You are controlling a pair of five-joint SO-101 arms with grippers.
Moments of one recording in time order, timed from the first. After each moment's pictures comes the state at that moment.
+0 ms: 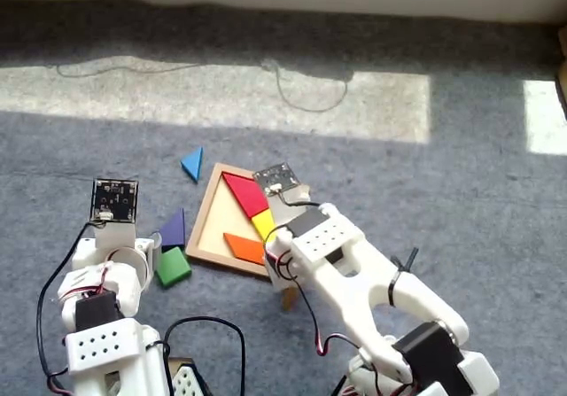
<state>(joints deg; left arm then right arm) -24.0 -79.0 90.4 46.1 -13.1 -41.5 -9.8 47.1 58.2 -7.2</state>
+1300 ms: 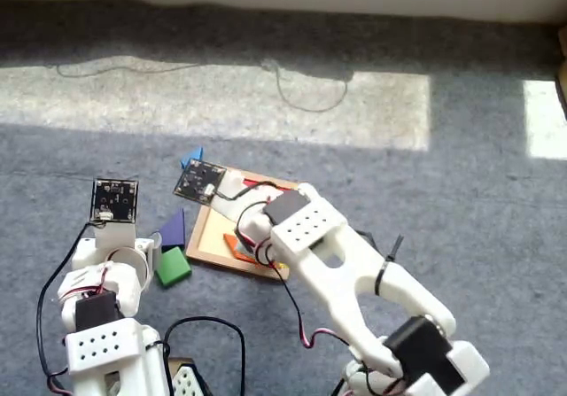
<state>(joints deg) -24.0 -79.0 90.4 46.1 -13.1 -45.7 -9.9 32.6 54.3 33.2</state>
